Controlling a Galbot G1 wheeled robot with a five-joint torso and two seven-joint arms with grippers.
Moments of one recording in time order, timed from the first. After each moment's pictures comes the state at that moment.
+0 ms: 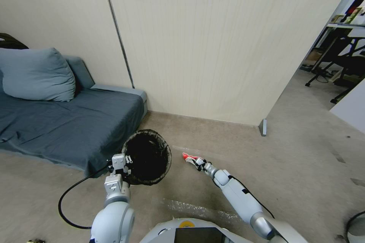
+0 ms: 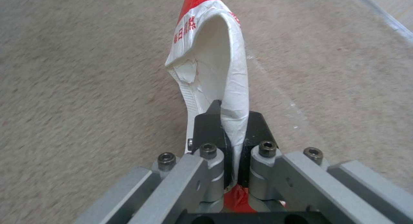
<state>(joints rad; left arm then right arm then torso) 1.70 -1.54 -0.51 -2.37 0.05 0.39 -0.30 -0.85 1.31 0.03 0.92 -0.15 0.17 -0.26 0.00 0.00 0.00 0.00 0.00</state>
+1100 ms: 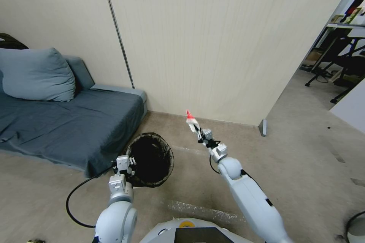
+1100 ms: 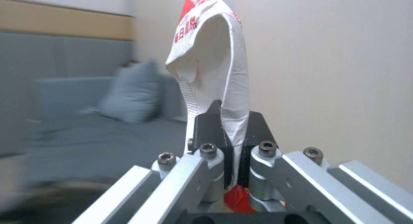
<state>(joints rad) 1.70 -1.52 -0.48 -2.34 -0.02 0.42 -0.31 -1.24 1.15 0.16 2.11 0.40 0.09 -0.20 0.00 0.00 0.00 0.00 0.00</state>
